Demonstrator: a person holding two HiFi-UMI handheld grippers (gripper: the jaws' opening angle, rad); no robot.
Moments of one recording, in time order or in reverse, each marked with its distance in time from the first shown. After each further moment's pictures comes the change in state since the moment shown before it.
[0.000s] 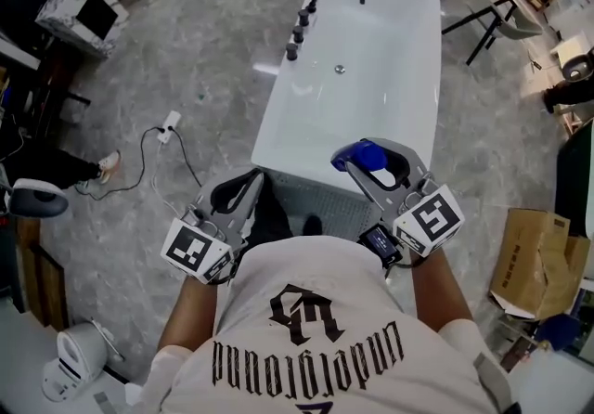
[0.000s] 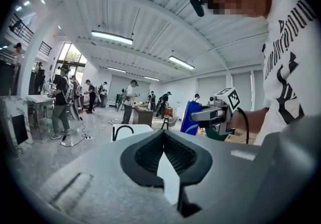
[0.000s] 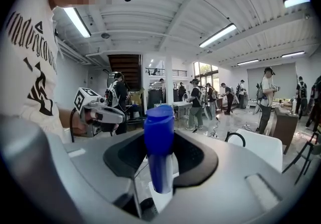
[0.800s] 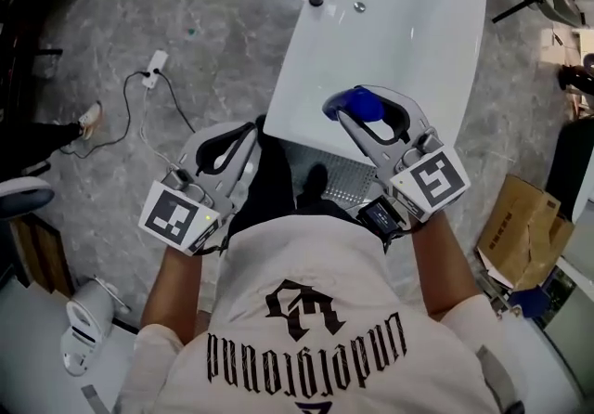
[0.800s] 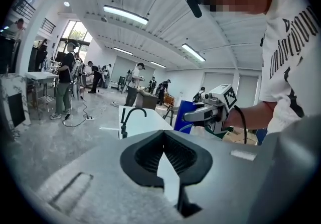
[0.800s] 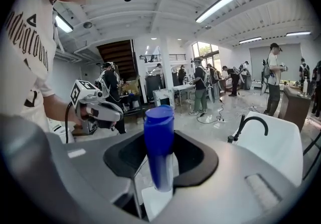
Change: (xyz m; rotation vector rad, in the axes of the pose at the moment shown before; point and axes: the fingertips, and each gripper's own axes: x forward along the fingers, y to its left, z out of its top) left arm 0.059 0.192 -0.059 -0.127 0.151 -0.032; right arm 0.214 -0.072 -0.053 0.097 0.160 0.051
